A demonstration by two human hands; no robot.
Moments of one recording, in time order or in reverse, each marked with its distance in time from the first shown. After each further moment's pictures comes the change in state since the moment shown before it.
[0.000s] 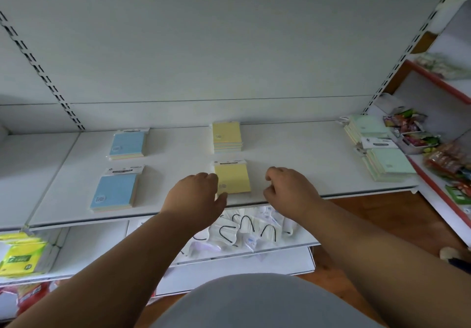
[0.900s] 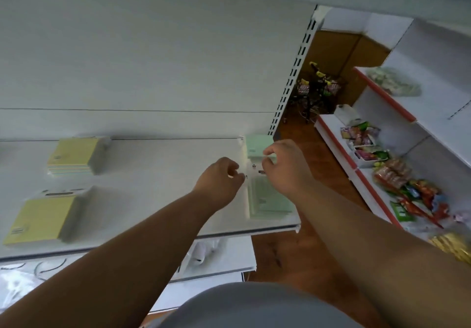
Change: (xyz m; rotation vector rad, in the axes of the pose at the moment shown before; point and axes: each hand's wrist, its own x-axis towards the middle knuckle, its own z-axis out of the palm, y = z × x) left_hand 0.217 0.307 0.111 -0.717 -0.127 -0.310; right_hand 0.045 0.307 -0.121 0.130 0.198 0.173
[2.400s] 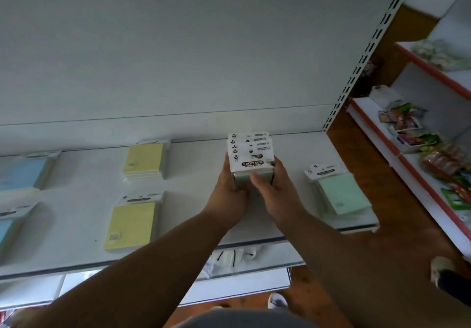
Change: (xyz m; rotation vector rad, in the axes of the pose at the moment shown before) left_hand -0.026 -0.086 -0.081 -0.595 -0.033 0.159; right_hand -0.038 -0.122 0.123 1.009 -0.043 0.140
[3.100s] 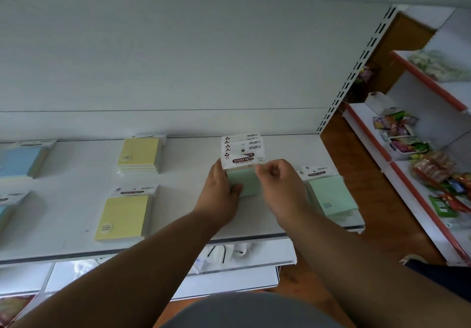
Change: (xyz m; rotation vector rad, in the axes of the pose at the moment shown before) left_hand -0.007 -0.003 -0.003 0.497 0.139 -0.009; right_hand -0.003 -0.034 -0.014 -0.379 0.225 0.161
